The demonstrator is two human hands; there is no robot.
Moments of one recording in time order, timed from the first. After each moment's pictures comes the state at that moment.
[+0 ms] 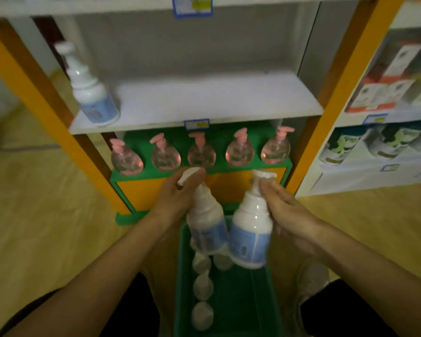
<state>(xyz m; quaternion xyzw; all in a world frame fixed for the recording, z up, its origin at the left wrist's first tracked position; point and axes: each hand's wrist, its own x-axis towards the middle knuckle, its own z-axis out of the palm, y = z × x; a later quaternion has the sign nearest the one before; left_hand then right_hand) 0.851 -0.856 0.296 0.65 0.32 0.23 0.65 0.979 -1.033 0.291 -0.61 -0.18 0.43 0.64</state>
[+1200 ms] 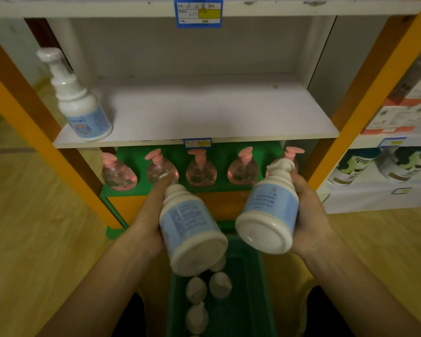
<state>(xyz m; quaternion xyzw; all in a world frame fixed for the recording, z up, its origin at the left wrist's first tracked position) 0.870 -0.815 0.310 0.27 0.42 0.13 0.86 1.024 -0.983 0.327 -0.35 0.12 0.52 0.77</state>
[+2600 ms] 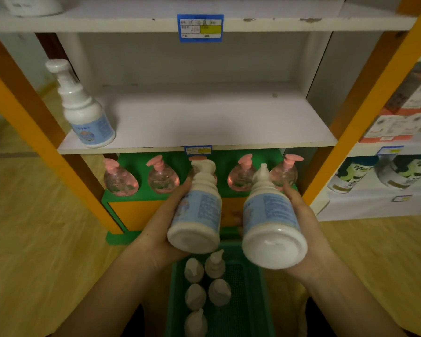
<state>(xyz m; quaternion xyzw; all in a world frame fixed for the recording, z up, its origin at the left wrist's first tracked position) 0.869 -0.826 0.310 0.29 0.27 0.06 0.92 1.009 -0.994 0.329 -0.36 0.05 0.57 0.74</state>
